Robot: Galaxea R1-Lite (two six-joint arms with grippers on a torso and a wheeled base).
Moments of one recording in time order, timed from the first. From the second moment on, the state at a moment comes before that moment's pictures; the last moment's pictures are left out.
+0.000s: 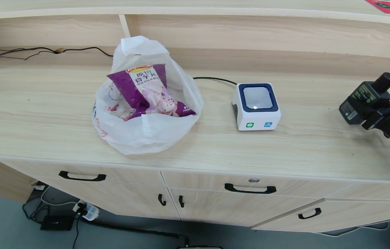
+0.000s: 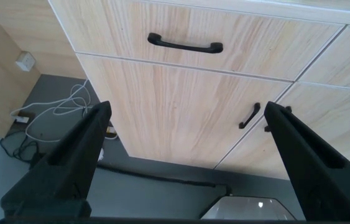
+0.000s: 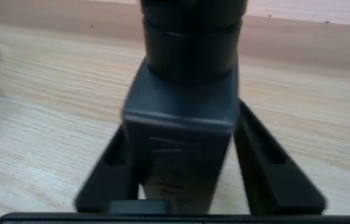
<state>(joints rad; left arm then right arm) 0.00 0.00 0.00 -0.03 0.02 0.01 -0.33 1.94 -0.76 -1.57 0.54 0.09</state>
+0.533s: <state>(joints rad) 0.00 0.00 0.00 -0.03 0.02 0.01 -0.33 1.92 -0.76 -1.57 0.54 0.11</state>
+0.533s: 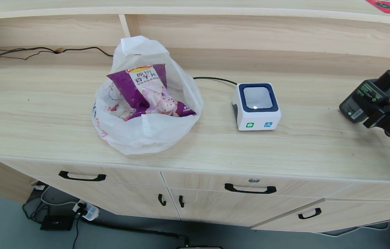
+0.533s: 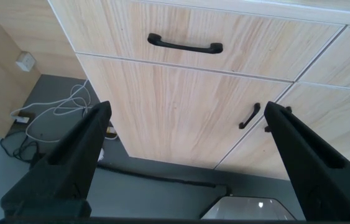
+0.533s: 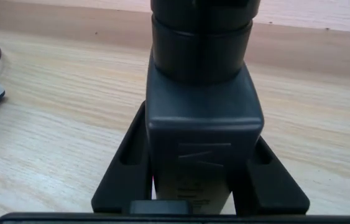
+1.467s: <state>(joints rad) 0.00 0.00 0.00 -0.02 0.02 0.01 -0.17 1.49 -0.38 -1.57 0.54 0.21</state>
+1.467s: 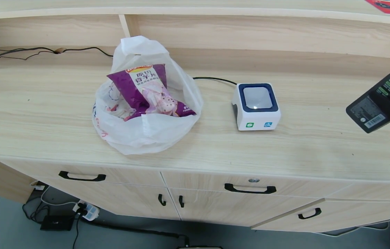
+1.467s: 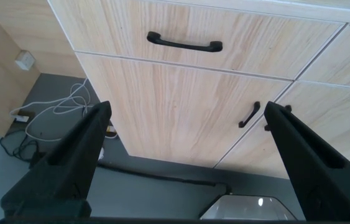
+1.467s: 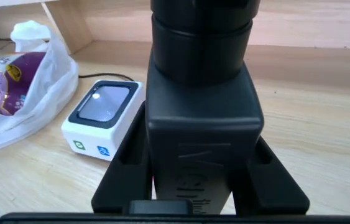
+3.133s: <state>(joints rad) 0.00 0.00 0.00 -0.03 0.02 0.05 0.86 1.59 -0.65 -1.56 0.55 0.53</state>
